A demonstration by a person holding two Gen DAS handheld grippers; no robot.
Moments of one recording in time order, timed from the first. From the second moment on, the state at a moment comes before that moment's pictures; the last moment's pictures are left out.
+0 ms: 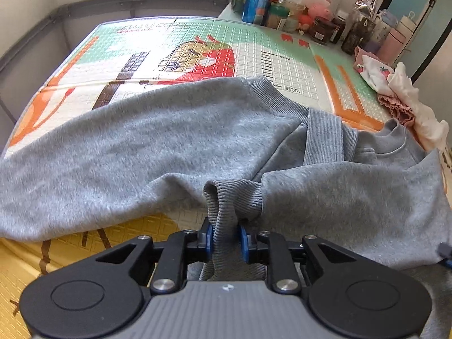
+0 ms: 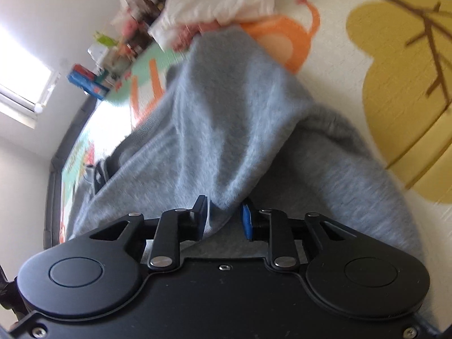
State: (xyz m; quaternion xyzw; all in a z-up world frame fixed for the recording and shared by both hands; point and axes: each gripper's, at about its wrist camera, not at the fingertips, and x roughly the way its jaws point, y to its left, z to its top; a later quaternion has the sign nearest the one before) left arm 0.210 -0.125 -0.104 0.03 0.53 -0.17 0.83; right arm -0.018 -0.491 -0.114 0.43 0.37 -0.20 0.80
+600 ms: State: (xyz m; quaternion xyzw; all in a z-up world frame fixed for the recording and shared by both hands) left arm 0.175 -0.171 -0.051 0.08 0.44 -0.25 0.86; right arm -0.046 -0.527 -0.068 0.38 0.34 -0.24 0.83
